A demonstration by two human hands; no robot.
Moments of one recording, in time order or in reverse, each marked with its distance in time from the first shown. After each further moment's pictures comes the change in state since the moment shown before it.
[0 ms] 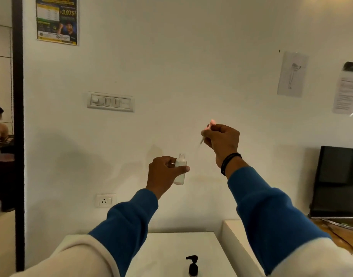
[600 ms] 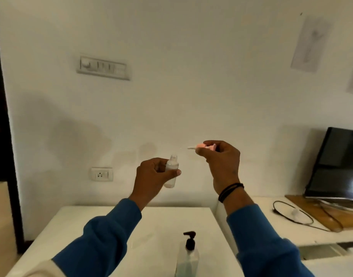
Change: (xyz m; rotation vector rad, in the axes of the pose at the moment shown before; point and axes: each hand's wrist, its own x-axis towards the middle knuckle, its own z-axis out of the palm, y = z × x) left_hand -0.039 -0.084 -0.003 -0.099 -0.041 -0.069; right_hand -0.068 0.092 -0.023 -0.106 -0.013 0.041
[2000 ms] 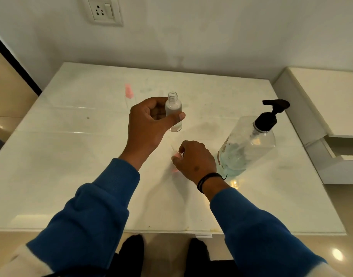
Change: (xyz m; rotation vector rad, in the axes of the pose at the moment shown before) left_hand -0.097 -0.299 -0.019 0.096 0.116 -0.298; right_hand -0.176 0.405 0.047 -1.140 -0.872 0.339
